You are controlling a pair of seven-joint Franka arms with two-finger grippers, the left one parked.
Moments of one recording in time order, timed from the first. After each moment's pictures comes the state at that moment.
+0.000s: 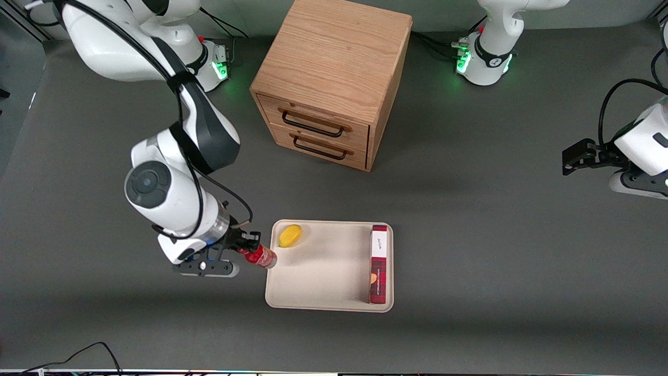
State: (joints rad) arm 0.23 0.68 0.22 -1.18 -0.12 1.98 0.51
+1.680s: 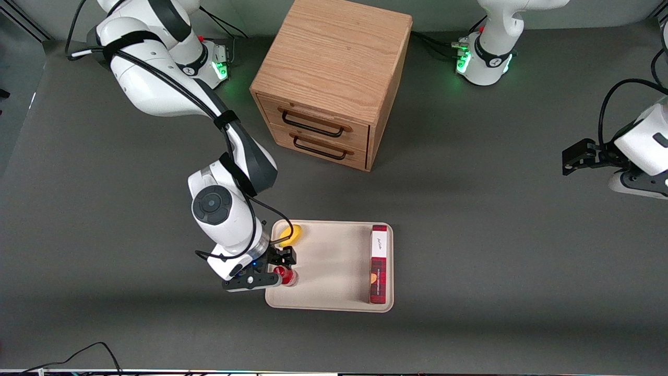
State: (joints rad) arm 0.30 0.84 0.21 -1.13 -0.20 2.18 0.45
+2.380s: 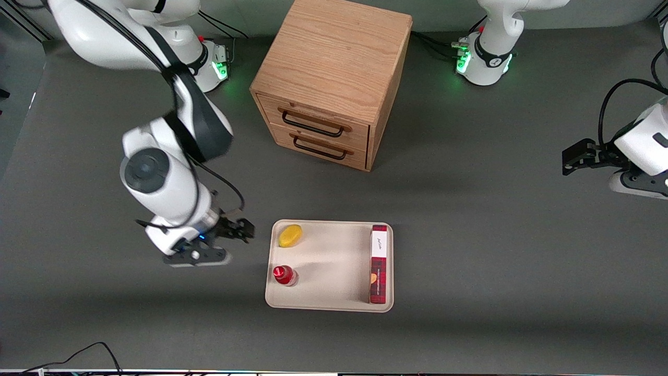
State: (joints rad) arm 0.06 0.43 0.34 -1.49 -0.20 1.97 0.40
